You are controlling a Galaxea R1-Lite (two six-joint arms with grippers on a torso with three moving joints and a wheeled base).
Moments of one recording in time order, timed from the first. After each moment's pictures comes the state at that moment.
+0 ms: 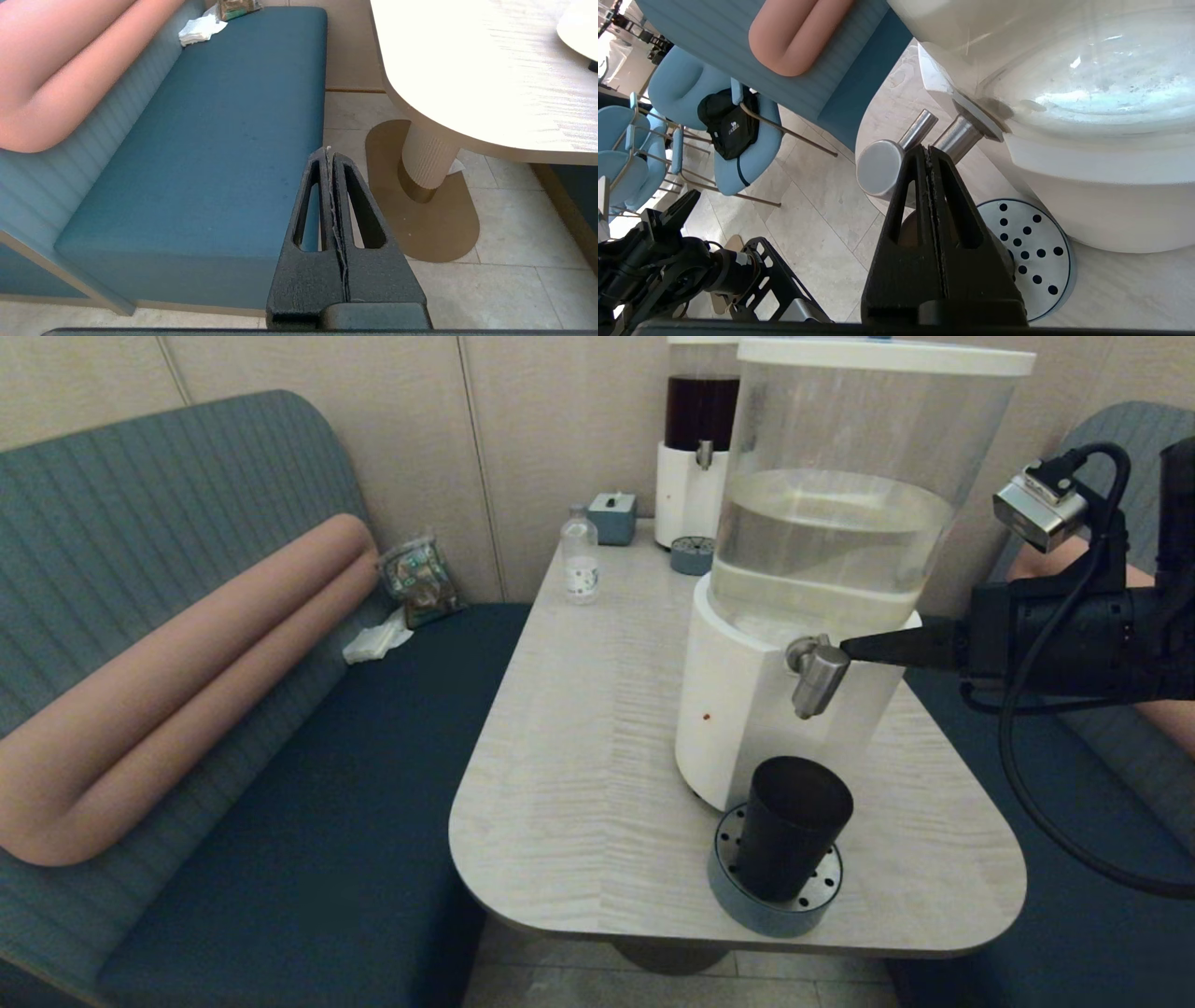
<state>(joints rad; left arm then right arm) 0.00 0.00 0.00 0.00 0.00 -0.01 0.24 1.51 -1.18 0.01 0.60 0.33</state>
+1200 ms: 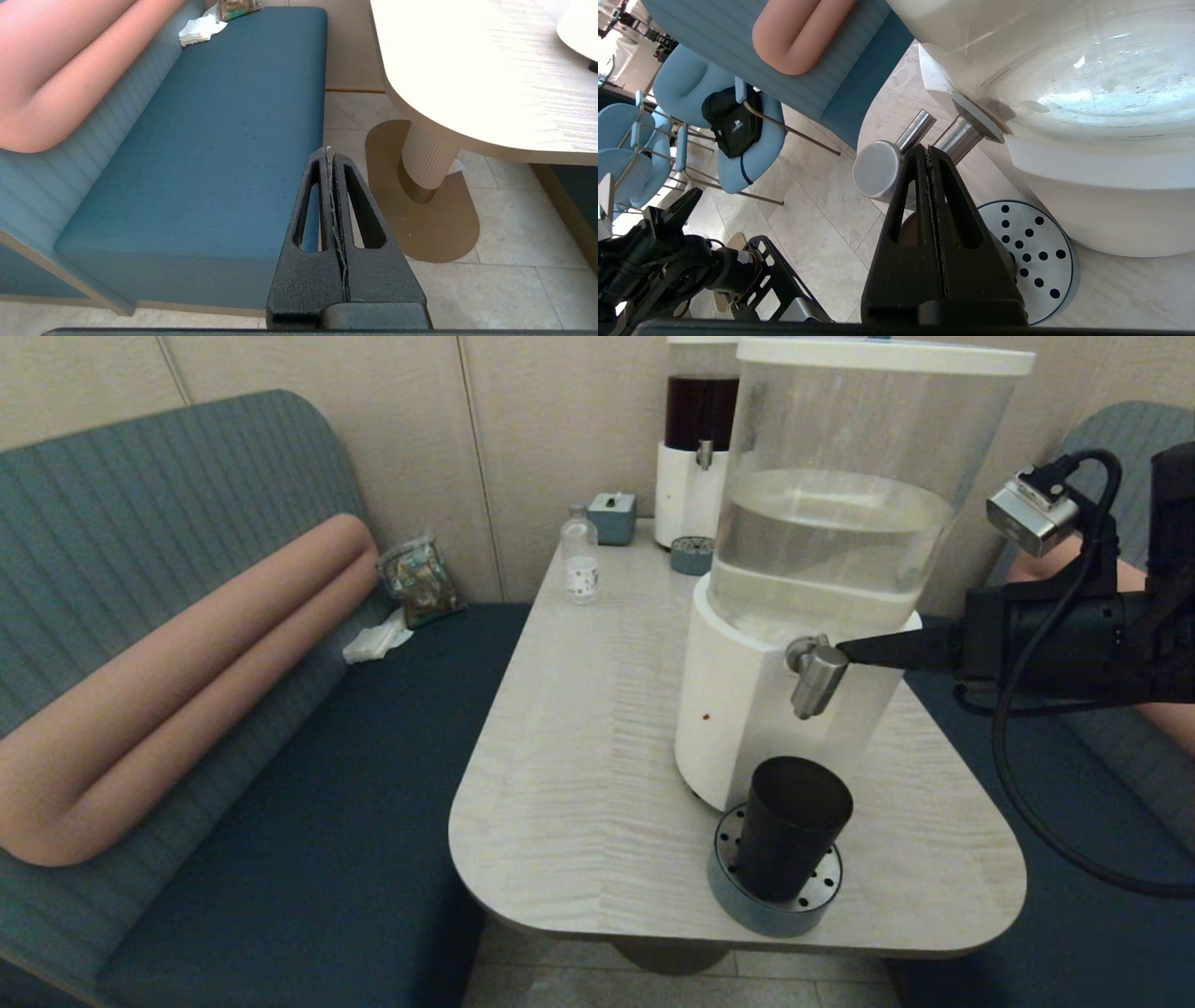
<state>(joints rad) 0.00 0.00 0.00 0.00 0.00 -0.01 0.25 1.53 -1.17 -0.01 0.62 0.33</state>
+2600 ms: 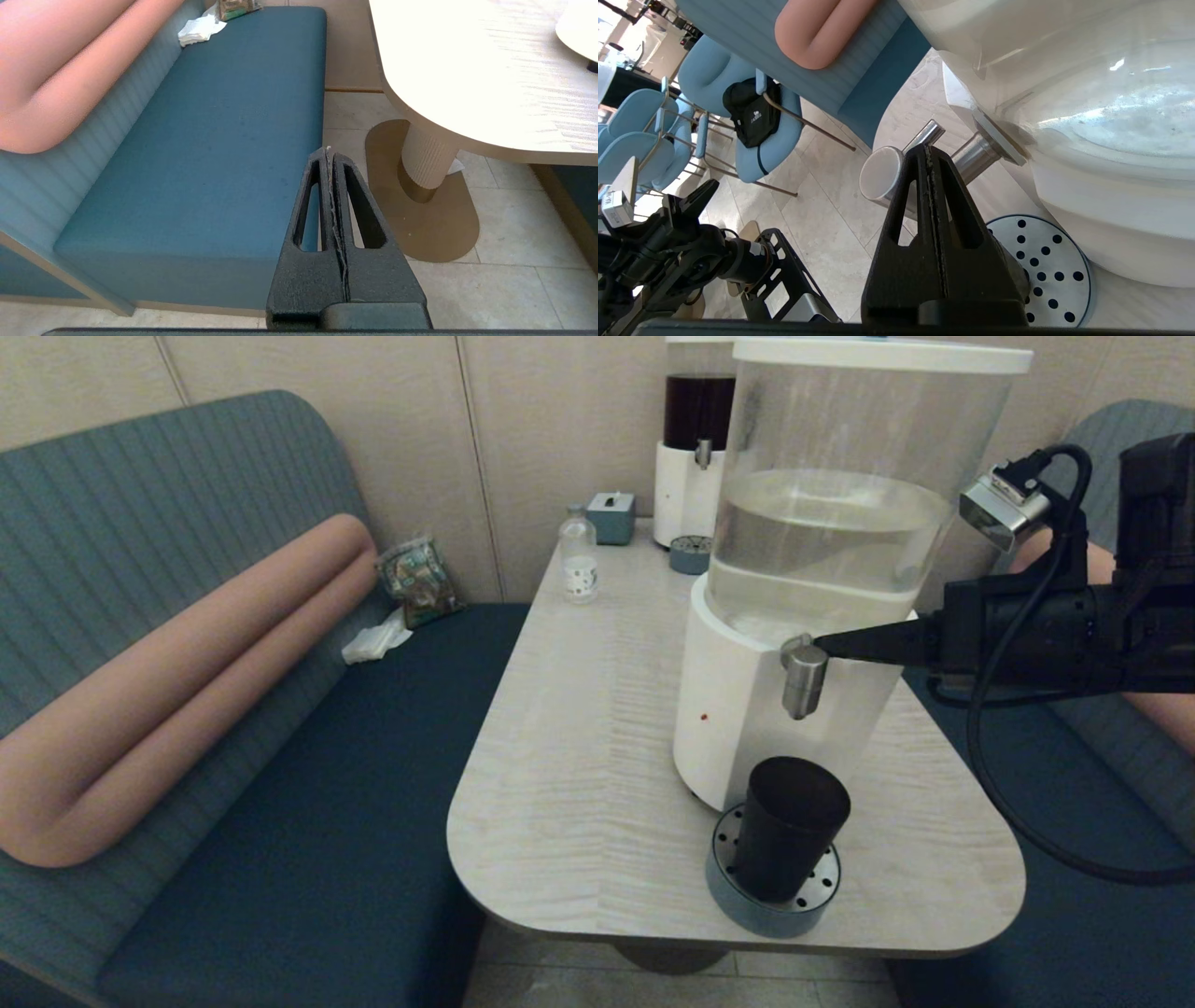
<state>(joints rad) -0.01 0.00 0.00 0.00 0.00 -0.01 0.29 1.57 -1.21 -0.03 0.67 0.33</state>
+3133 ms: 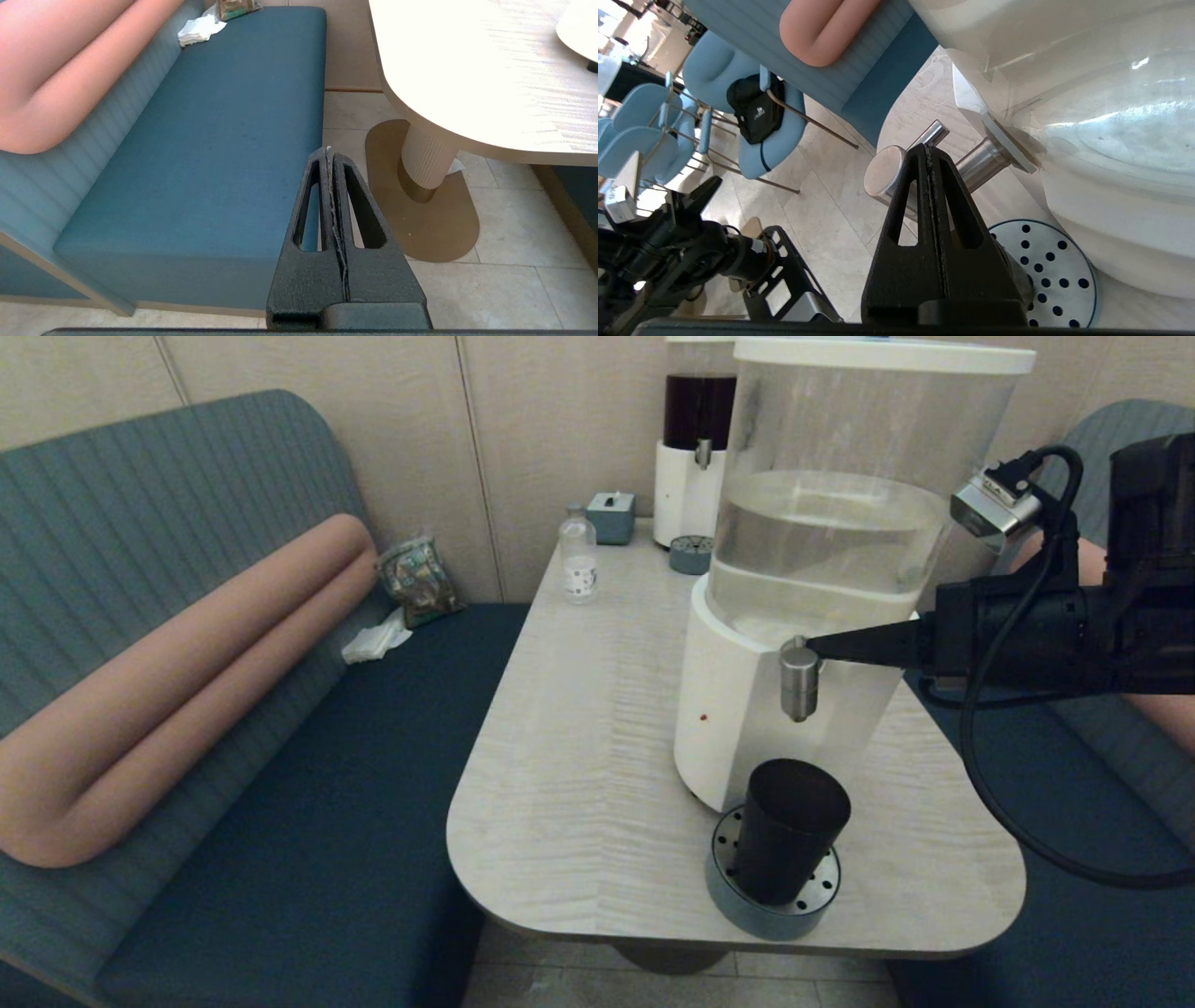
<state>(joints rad) -0.01 0.00 0.00 0.00 0.00 -0.01 0.30 1.58 -1.21 -0.03 0.67 0.32</state>
